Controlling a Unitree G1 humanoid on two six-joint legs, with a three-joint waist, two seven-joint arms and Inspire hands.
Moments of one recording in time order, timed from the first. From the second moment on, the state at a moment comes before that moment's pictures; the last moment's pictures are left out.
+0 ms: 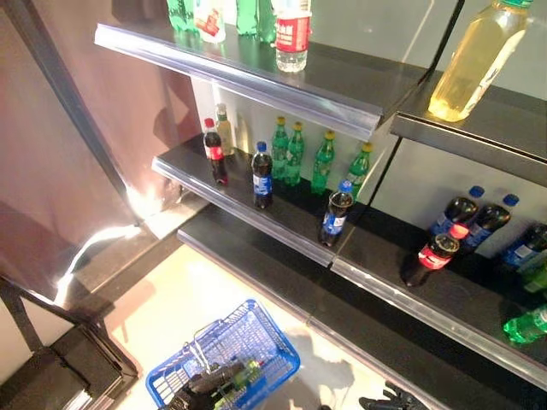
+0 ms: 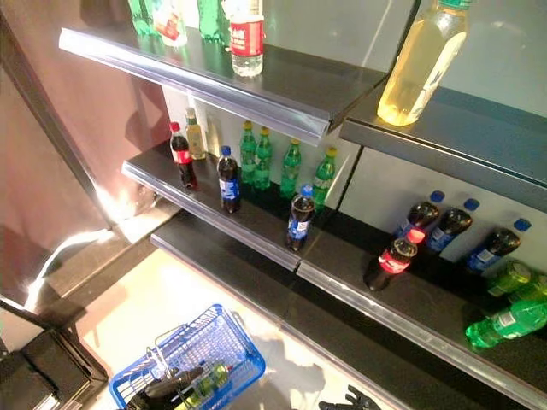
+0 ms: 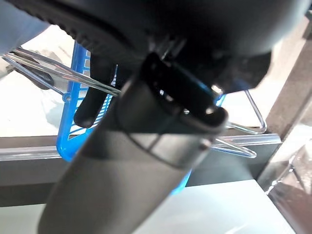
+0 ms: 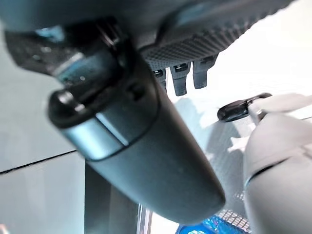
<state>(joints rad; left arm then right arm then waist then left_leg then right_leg) -0.01 0.25 -0.02 1.28 -0.78 0.01 -0.45 0.03 -0.27 0.00 1.31 0.31 -0.17 0.16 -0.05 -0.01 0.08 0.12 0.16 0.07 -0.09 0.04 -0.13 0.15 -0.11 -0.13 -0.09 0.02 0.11</state>
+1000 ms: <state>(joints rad) -0.05 0.26 -0.02 1.30 -0.77 0.02 -0.46 0.05 -0.28 -0.06 1.31 0.31 -0.18 0.18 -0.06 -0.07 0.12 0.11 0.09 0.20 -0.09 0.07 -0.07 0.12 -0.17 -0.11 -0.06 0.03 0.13</state>
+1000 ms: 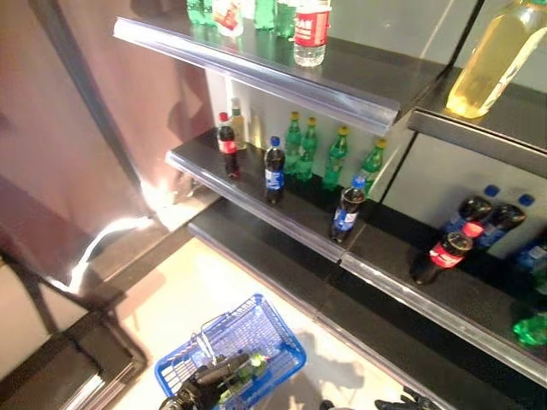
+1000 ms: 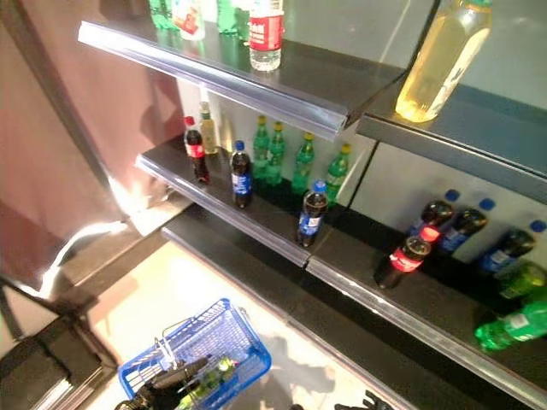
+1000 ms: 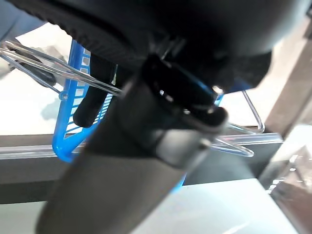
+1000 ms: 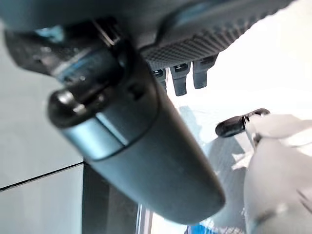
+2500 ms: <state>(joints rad) -0.14 0.23 -0.05 1.14 -0.92 -0.04 -0.45 -0.12 -0.32 0.08 1.27 0.27 -0.17 0.12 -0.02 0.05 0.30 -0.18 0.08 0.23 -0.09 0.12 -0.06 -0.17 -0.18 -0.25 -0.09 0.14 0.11</state>
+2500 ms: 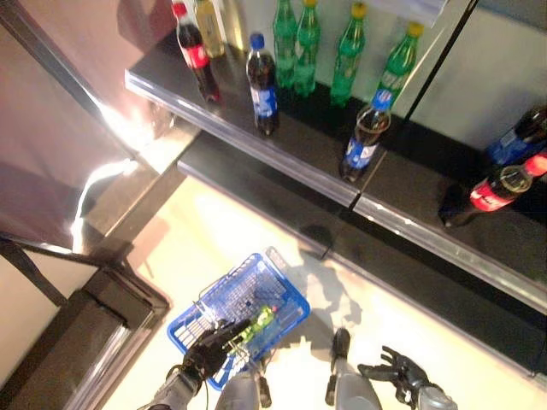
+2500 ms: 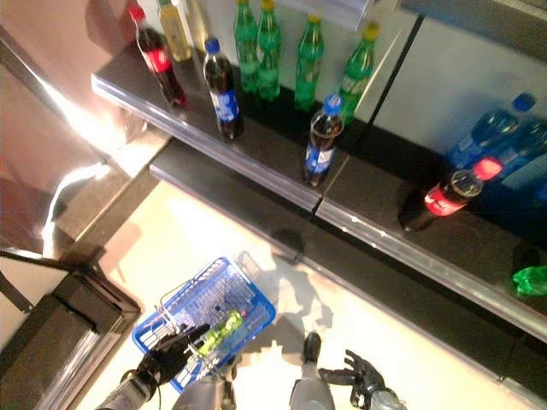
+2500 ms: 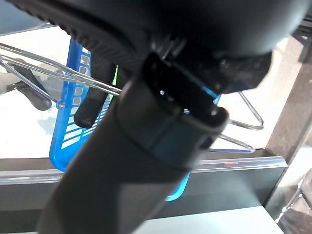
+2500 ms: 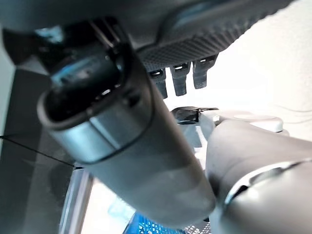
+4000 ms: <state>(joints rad) -0.30 0.30 -0.08 1.08 -1.09 -0.10 -0.34 -0.34 -0.51 0.14 0.22 0.23 -0.43 -0.20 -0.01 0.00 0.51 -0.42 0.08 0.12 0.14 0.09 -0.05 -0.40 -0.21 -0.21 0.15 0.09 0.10</state>
